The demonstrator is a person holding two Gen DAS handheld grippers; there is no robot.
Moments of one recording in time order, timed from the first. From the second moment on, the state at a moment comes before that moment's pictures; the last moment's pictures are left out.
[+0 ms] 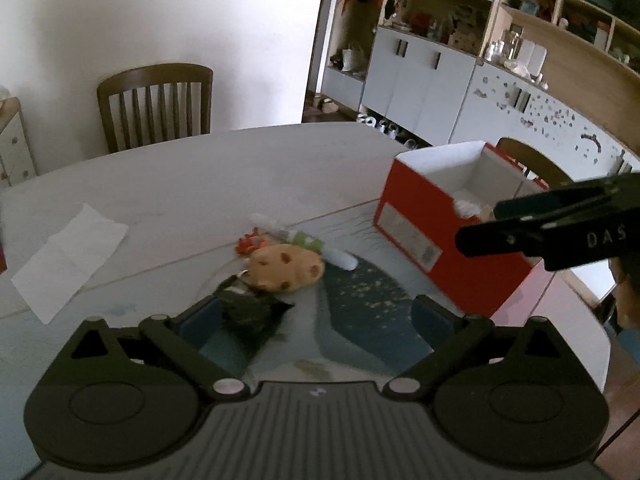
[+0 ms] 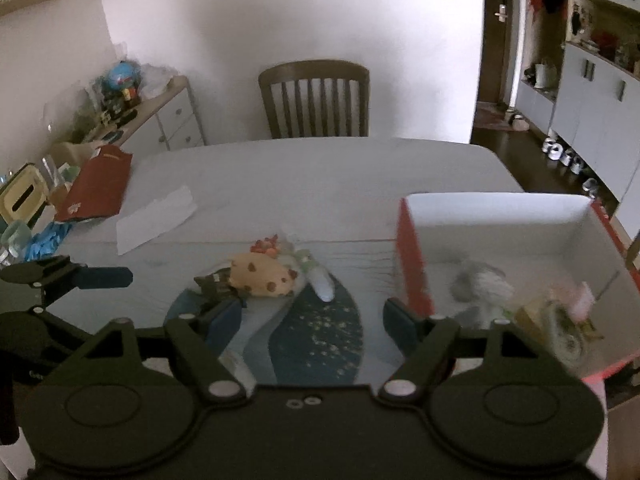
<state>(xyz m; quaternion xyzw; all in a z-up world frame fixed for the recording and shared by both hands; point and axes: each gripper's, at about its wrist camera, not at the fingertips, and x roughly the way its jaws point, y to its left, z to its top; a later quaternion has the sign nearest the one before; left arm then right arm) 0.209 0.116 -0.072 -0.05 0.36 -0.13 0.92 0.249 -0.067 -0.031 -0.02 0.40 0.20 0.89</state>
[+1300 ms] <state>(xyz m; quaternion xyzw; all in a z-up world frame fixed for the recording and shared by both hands) 0.301 0.143 -0.178 0.01 0.41 -0.15 0.90 0.349 0.040 -0.123 -0.13 0.46 0.26 0.84</state>
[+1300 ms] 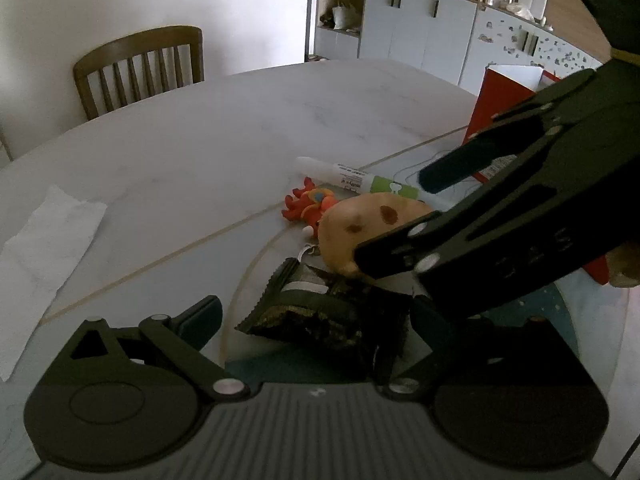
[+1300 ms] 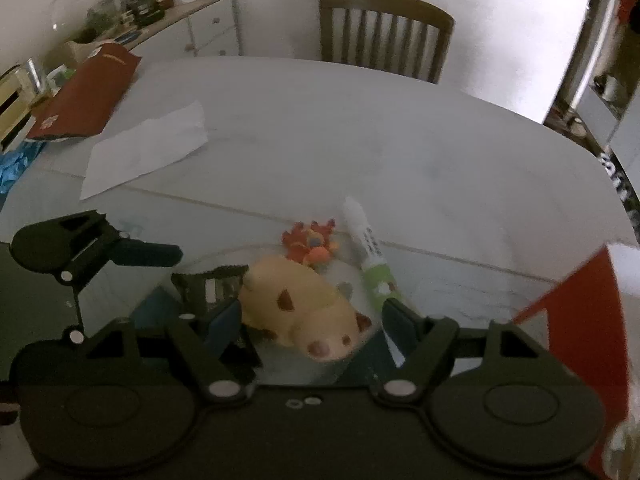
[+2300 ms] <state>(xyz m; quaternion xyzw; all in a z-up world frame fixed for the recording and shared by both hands) 0.257 0.138 -0.167 -0.02 0.42 -0.12 0.90 0.316 0.015 -0.117 -0.03 0.50 0.25 0.83</state>
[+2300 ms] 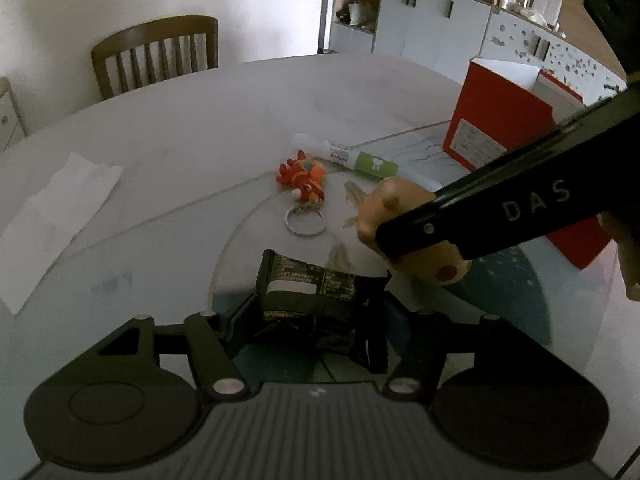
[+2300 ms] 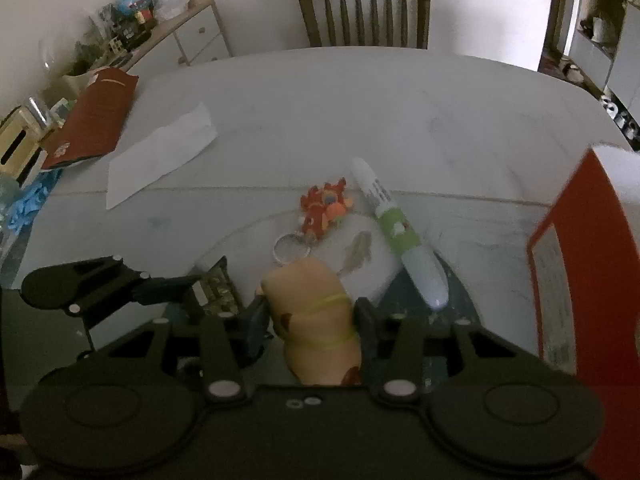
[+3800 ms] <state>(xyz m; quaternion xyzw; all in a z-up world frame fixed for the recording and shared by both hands) 0.197 -0.054 -0.030 0.02 0.34 -0.18 0.92 0.223 -0.197 -0.017 0.07 0.41 0.20 0.89</state>
